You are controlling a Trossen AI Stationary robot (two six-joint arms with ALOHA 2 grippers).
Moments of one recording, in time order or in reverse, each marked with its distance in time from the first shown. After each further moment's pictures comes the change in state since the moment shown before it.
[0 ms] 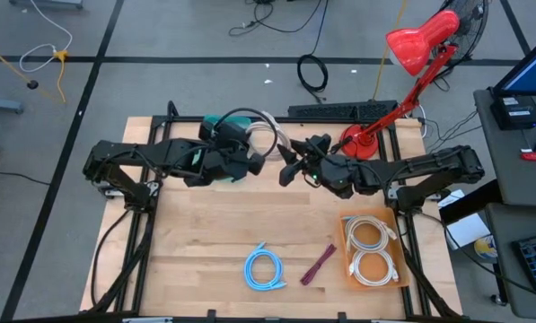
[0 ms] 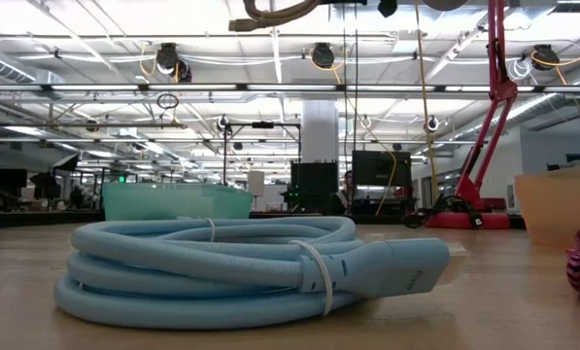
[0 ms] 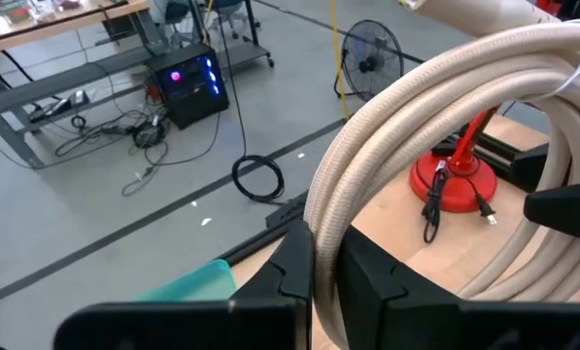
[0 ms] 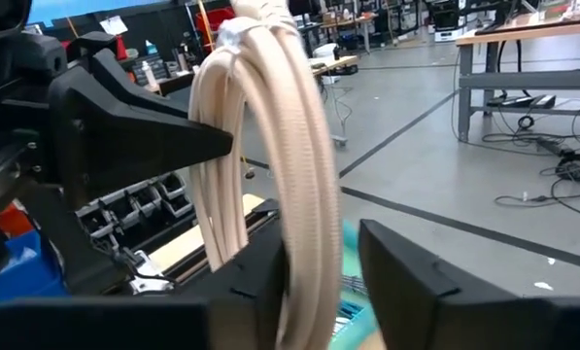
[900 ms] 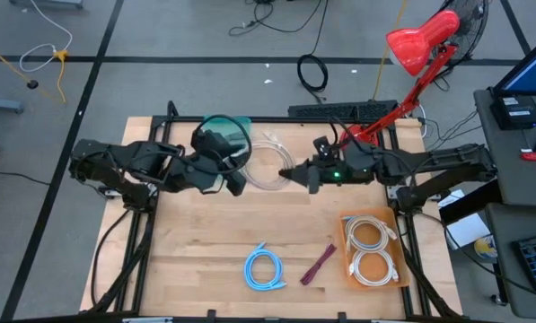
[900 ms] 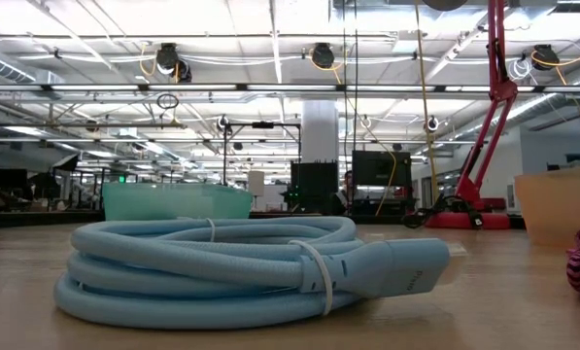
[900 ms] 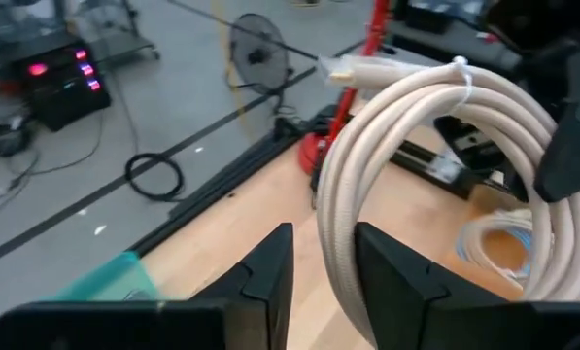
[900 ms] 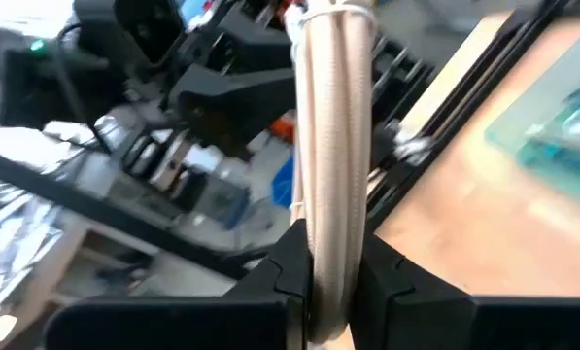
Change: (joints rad) left arm -0.098 -0.132 0.000 -0.070 0.186 0.037; right arm 0.041 -0.172 0.000 -0.149 -0.723 0.636
